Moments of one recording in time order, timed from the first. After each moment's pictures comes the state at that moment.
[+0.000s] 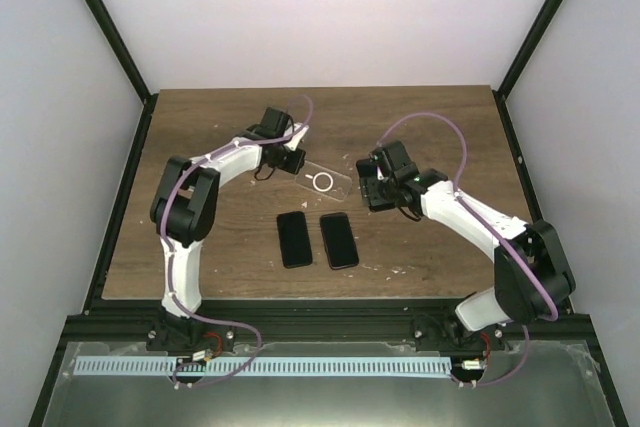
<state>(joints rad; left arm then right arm) -0.40 2.06 1.48 -0.40 0.26 0.00 0.53 1.45 0.98 -0.48 0.13 0.25</state>
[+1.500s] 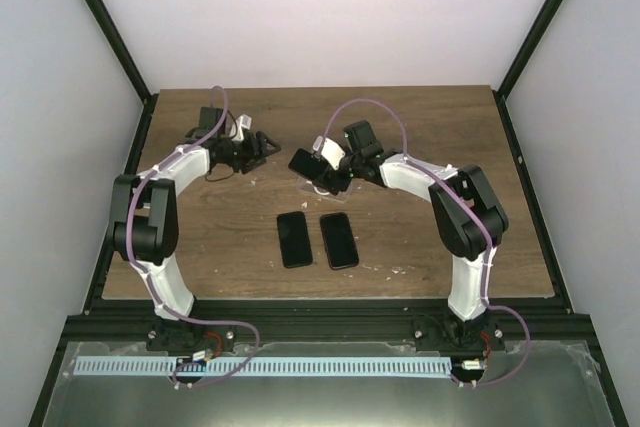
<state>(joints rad) -0.13 1.81 1.23 -0.30 0.68 -0.59 0.53 1.92 1.28 -0.15 -0.40 -0.47</state>
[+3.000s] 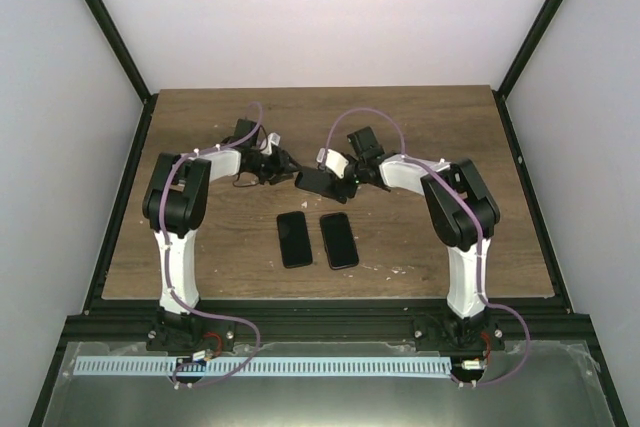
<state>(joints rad) -0.24 2.13 1.33 -0.19 0.71 -0.65 0.49 2.02 1.28 -0.20 -0.44 -0.67</state>
